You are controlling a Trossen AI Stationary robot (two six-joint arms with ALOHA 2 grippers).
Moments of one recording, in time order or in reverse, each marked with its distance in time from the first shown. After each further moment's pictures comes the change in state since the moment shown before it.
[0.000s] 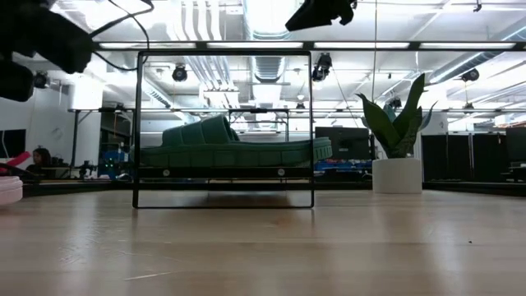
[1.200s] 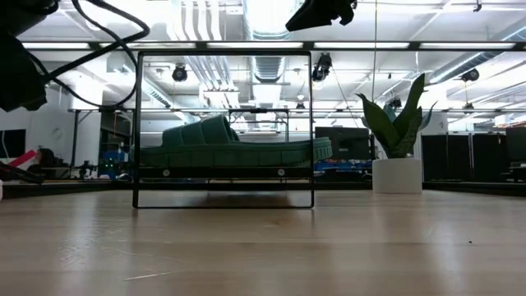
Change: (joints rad) left arm -0.212 0.355 -0.014 0.289 0.177 0.102; right arm 0.000 0.000 0.000 -0.002 0.000 0.002
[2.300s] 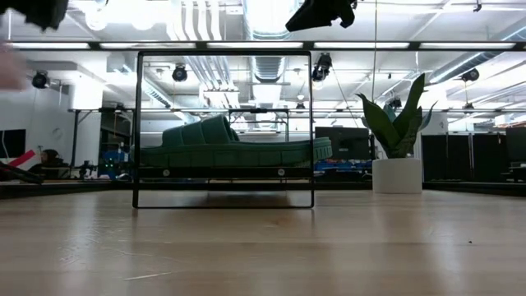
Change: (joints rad) left arm 0.002 -0.656 0.014 -0.232 -0.398 -0.506; right arm 0.000 0.000 -0.001 0.001 0.000 -0.051
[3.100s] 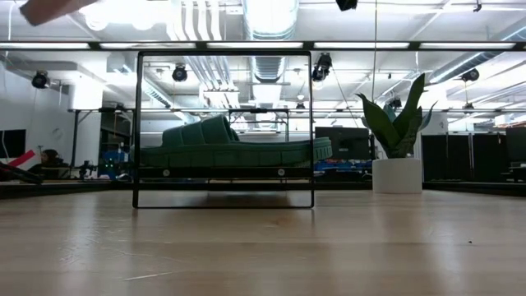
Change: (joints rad) left arm 0.002 -0.003 0.375 -0.042 -0.539 0.467; right arm 0.193 0.000 -0.012 0.110 -0.302 -0.692
